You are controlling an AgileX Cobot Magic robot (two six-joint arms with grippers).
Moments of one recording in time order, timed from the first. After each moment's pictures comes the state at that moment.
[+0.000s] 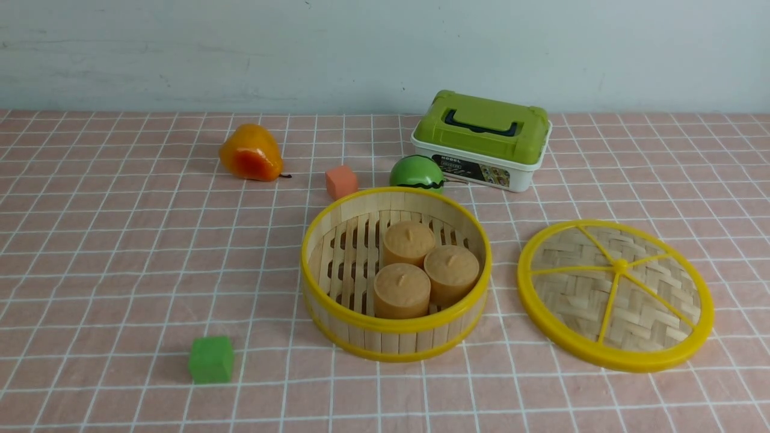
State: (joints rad) right arm 0.03 -0.01 0.02 -0.08 0.38 0.23; left arm -0.03 -0.01 0.03 -0.04 0.36 -0.24
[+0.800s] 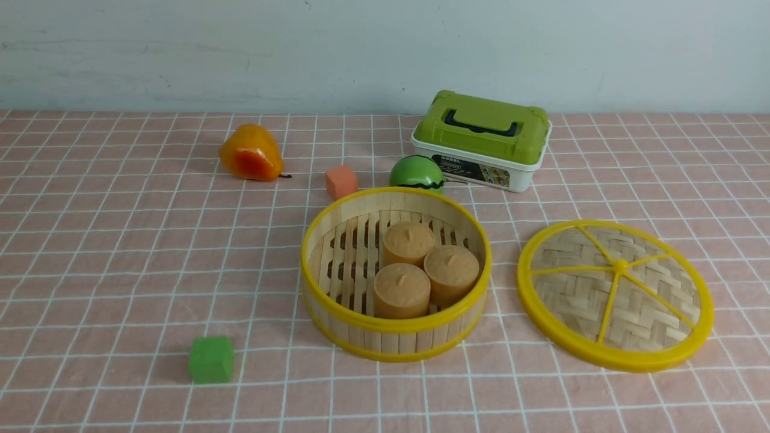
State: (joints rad) right arm 0.03 -0.01 0.02 -0.08 0.38 0.23; left arm -0.03 -0.01 0.03 -0.04 0.36 -0.24
